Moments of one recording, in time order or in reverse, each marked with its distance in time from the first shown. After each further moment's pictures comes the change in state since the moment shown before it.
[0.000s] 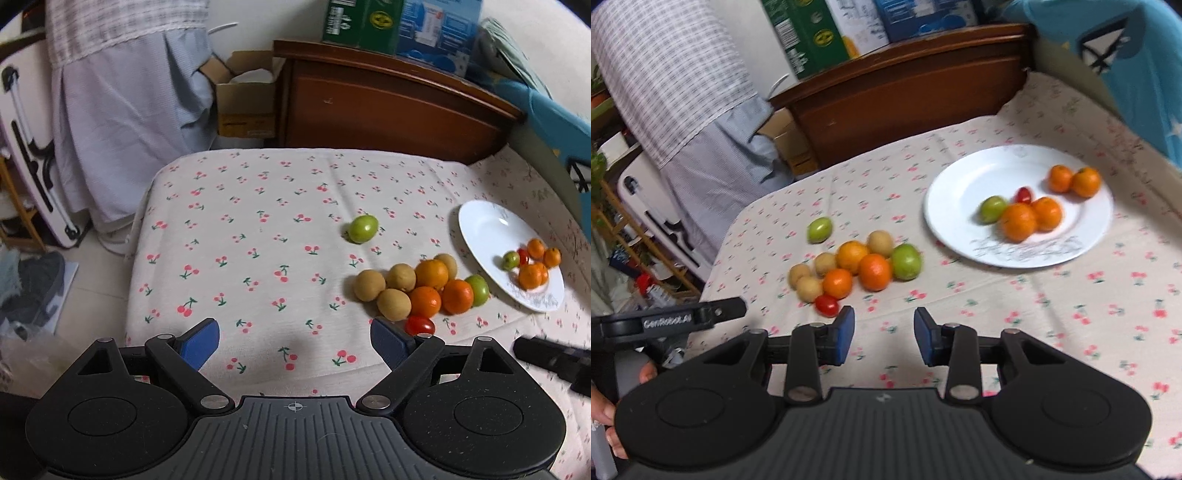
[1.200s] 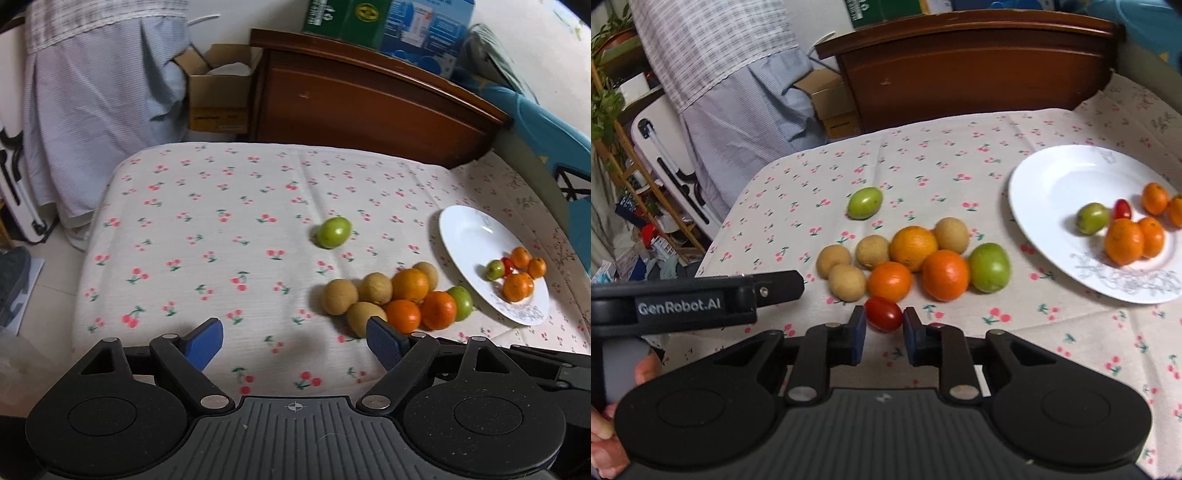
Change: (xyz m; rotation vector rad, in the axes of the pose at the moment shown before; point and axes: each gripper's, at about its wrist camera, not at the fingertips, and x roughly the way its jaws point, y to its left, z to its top) left arm 0.030 -0.016 0.004 -0.003 -0.003 -0.105; right arm 0.061 0.030 0.007 -0.126 0.065 0.005
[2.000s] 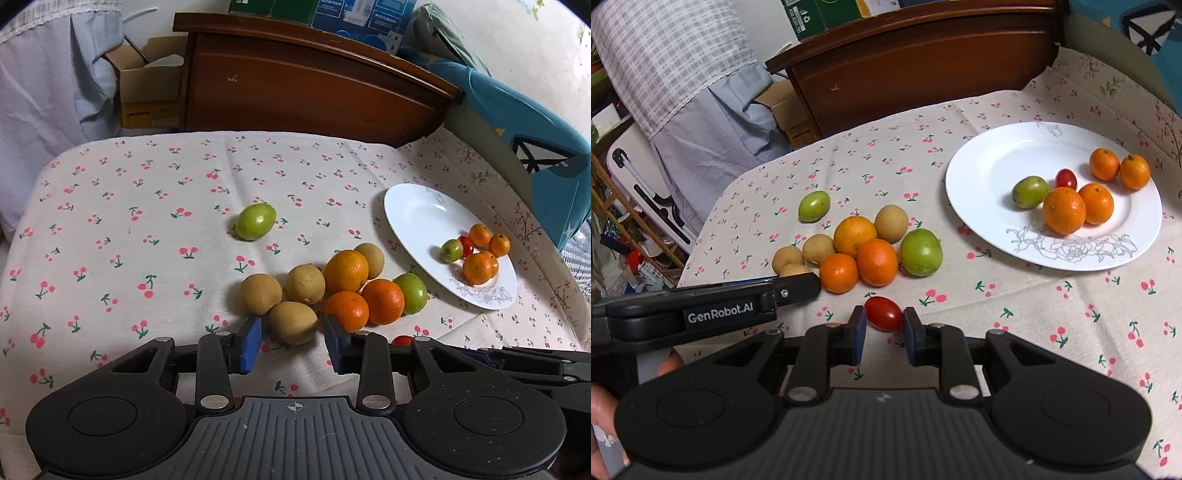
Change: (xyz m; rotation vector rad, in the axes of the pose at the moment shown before) left arm 0.030 -0.030 -0.002 0.079 0.020 -0.142; right arm -0.011 -0.031 -0.007 0.109 0.004 -0.030
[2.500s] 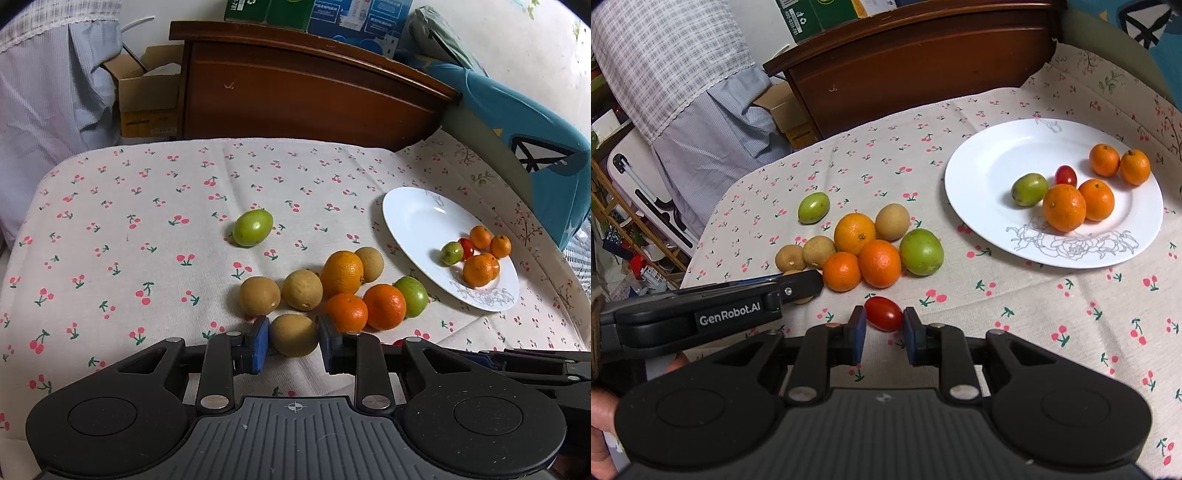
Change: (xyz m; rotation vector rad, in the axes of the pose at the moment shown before) left arm -0.001 -0.004 -0.001 0.016 -0.022 0.011; right arm -0.001 -0.001 0.000 0.005 0.000 0.005
